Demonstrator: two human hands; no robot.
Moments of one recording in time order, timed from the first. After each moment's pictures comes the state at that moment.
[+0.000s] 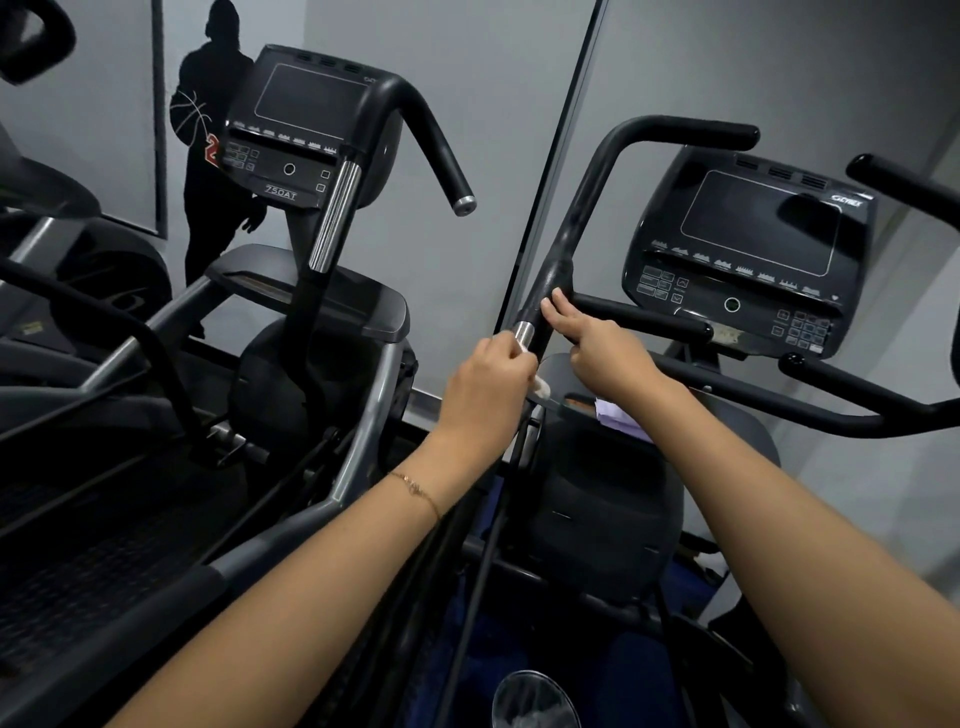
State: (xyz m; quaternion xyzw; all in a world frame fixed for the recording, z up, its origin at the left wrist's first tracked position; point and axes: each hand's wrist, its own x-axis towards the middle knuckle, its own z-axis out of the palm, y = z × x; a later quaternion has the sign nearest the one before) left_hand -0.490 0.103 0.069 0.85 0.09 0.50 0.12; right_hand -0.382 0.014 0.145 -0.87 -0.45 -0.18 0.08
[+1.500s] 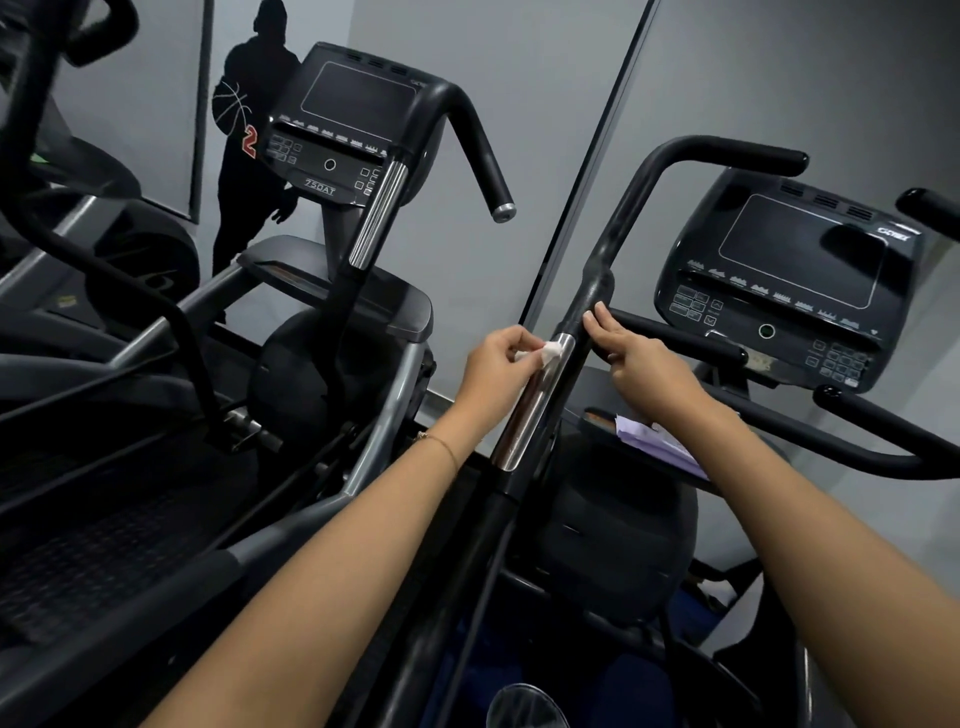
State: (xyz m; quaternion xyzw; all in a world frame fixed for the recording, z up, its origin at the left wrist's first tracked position) left_hand -0.475 0.146 0.073 0.70 0.08 0.42 0.58; right_hand -0.373 0.016 0.142 -0.87 -0.45 -0.17 0.11
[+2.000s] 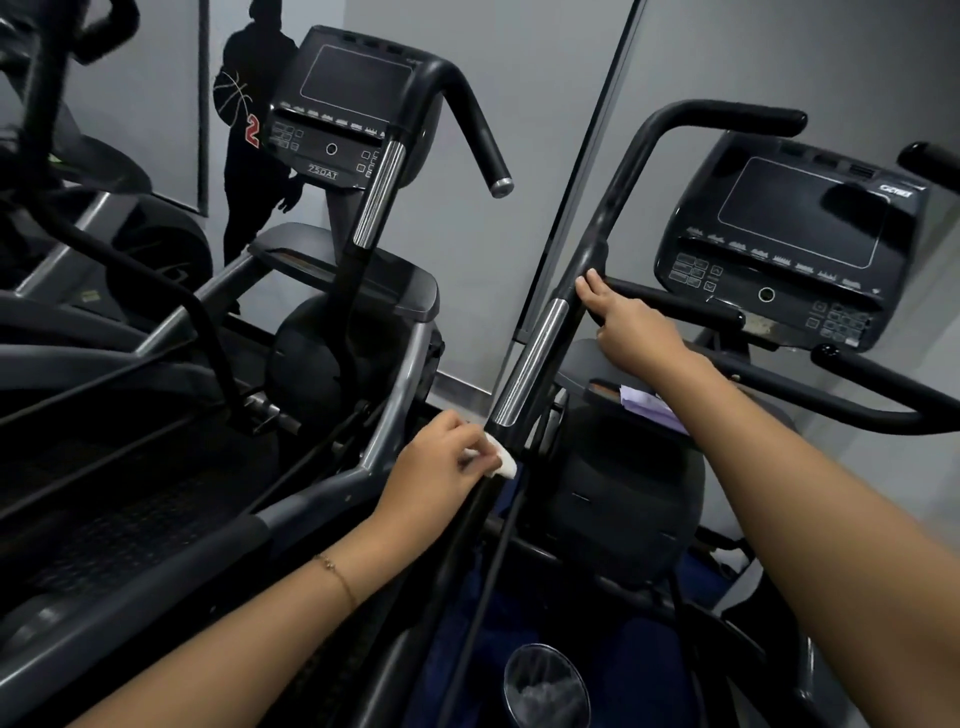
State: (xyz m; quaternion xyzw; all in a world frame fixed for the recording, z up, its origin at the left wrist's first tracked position) left_hand -0.577 0.099 -0.016 0.82 0.14 0.42 0.36; right_hand -0.395 0.016 0.146 -0.88 -0.43 -0.19 0.03
